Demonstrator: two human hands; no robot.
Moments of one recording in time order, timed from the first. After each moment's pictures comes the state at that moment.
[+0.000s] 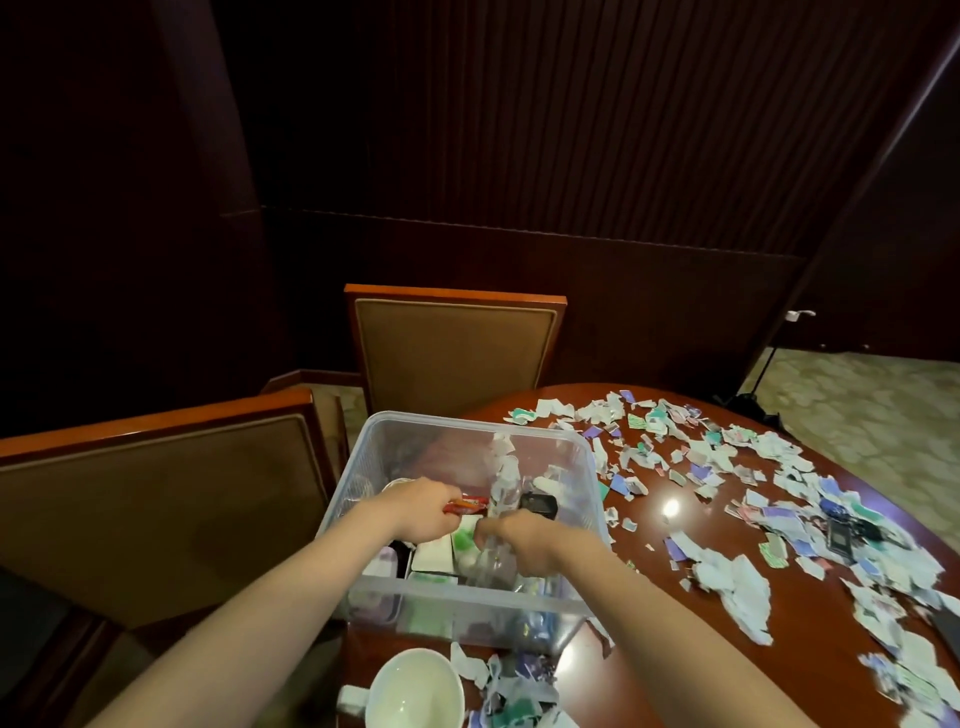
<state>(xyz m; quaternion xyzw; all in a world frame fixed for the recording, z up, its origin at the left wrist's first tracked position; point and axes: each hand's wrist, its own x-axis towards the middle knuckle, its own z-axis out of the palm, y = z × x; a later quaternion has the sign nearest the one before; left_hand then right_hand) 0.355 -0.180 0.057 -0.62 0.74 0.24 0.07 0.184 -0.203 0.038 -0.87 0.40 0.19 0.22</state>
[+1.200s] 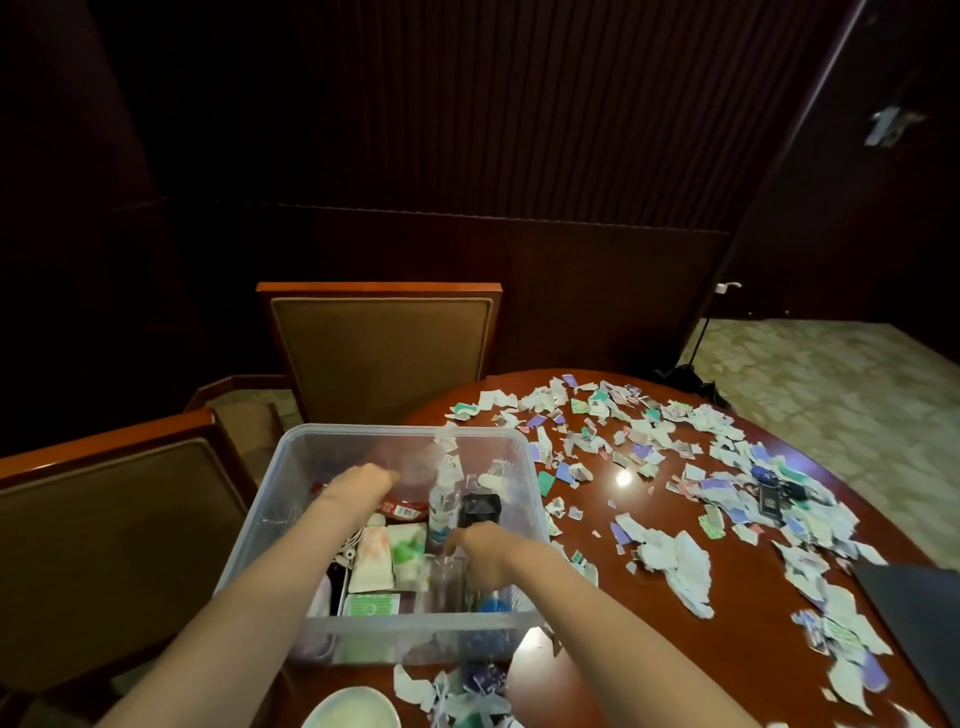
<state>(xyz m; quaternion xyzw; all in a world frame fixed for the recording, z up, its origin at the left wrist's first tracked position) 0.350 -0.242 0.015 -0.64 0.75 0.08 0.14 0.167 -0.206 0.029 -0.80 0.49 0.17 0.31</state>
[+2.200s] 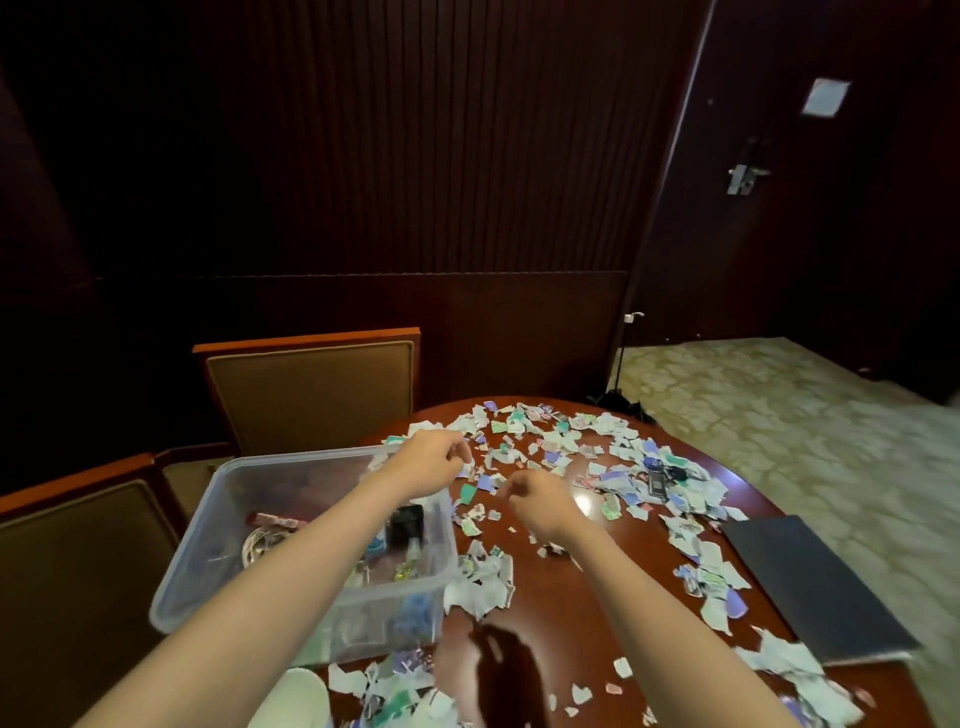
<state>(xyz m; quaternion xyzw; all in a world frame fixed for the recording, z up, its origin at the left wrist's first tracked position) 0.196 -0.194 0.124 -0.57 0.77 0.23 -0.16 0.030 -0.162 0.091 -0.68 0.66 -0.18 0.27</state>
